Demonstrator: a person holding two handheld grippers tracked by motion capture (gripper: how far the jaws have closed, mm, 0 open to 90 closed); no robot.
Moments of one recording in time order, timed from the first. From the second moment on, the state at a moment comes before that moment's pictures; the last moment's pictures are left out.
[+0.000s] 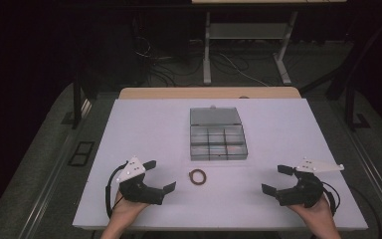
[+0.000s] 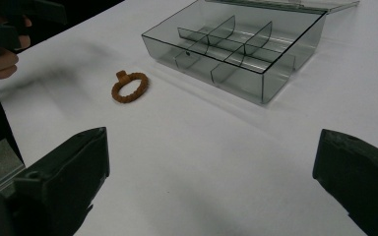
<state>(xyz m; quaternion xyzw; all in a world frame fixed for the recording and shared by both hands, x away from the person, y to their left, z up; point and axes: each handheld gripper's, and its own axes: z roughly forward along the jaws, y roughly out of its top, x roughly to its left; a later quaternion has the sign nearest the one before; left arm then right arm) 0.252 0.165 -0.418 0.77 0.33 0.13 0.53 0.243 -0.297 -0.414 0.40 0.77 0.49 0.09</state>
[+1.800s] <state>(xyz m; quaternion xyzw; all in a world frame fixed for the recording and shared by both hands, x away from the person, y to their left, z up) 0.267 0.146 -0.392 0.81 0.31 0.12 0.48 0.243 -0.297 -0.415 0.40 0.78 0.48 0.07</state>
